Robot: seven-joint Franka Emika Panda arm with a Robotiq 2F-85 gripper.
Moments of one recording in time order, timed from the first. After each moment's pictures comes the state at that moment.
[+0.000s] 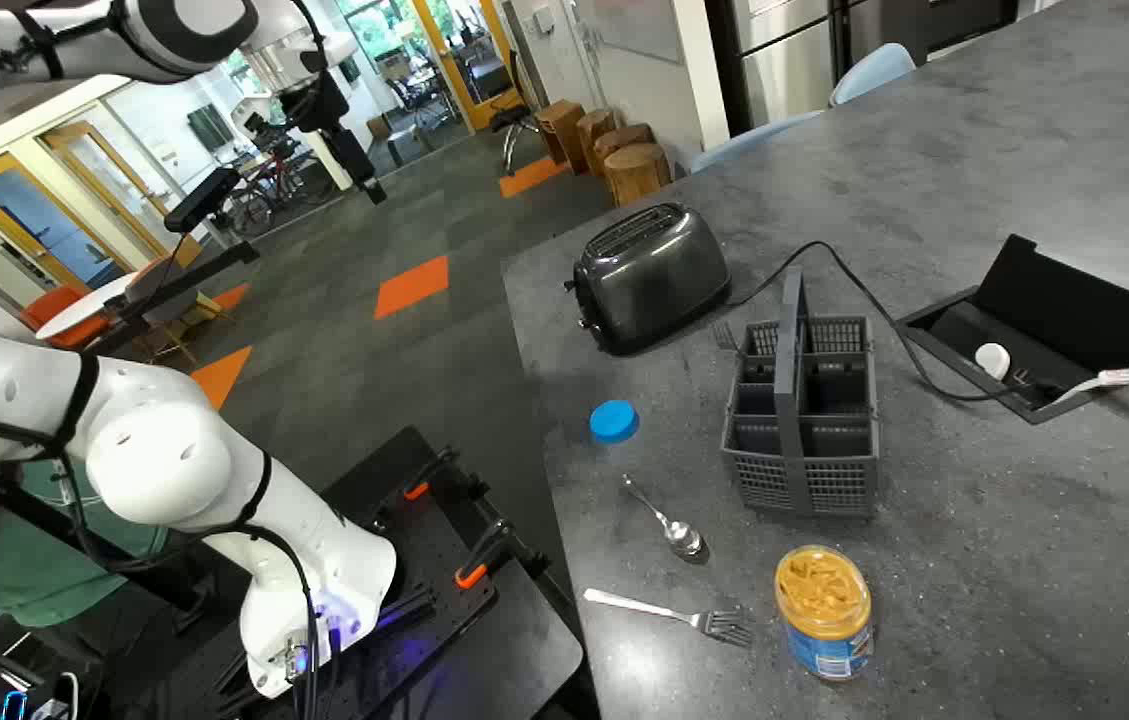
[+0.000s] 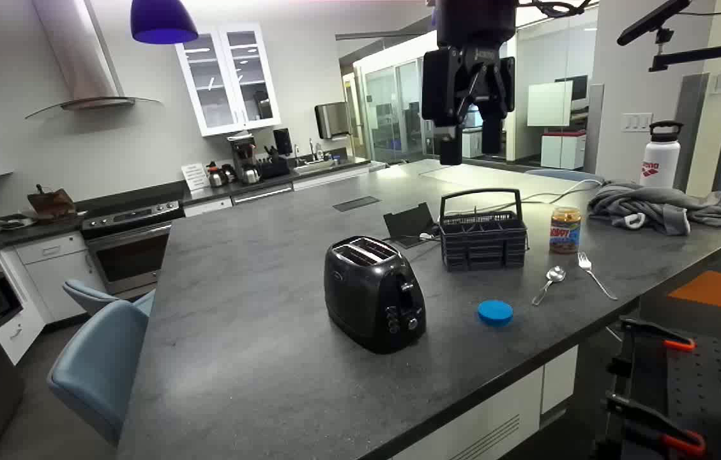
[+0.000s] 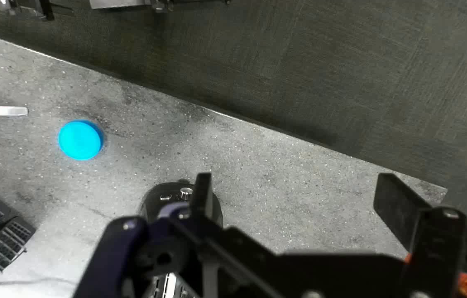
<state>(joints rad) 0.14 -0.49 0.28 -2.28 0.21 1.86 0.42</state>
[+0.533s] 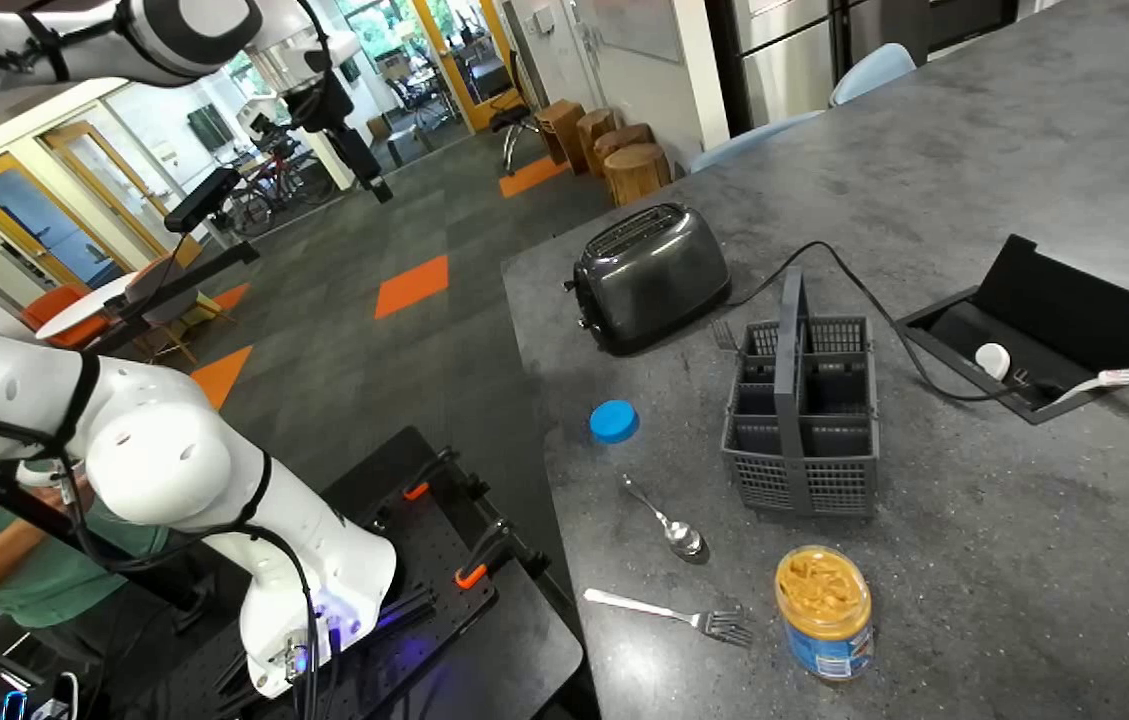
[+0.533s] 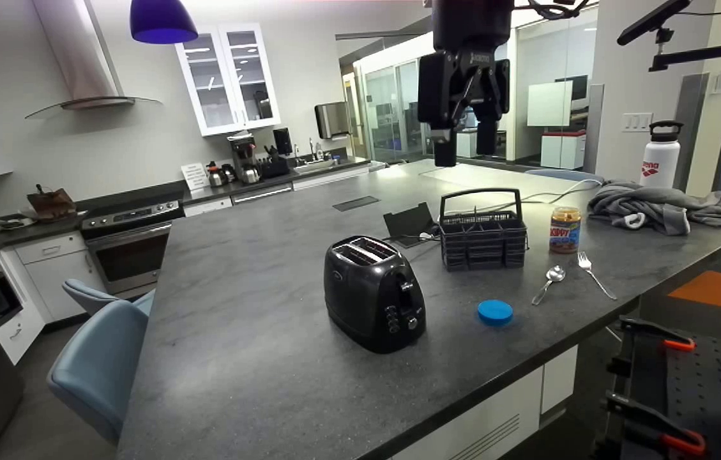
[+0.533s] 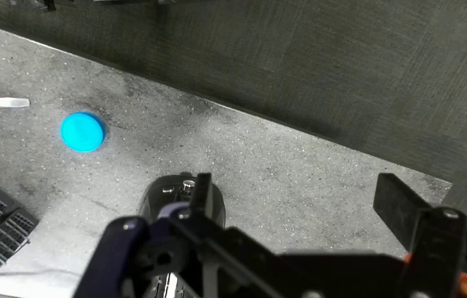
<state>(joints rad) 0.13 -0.48 0.28 -2.28 0.19 1.88 0.42</state>
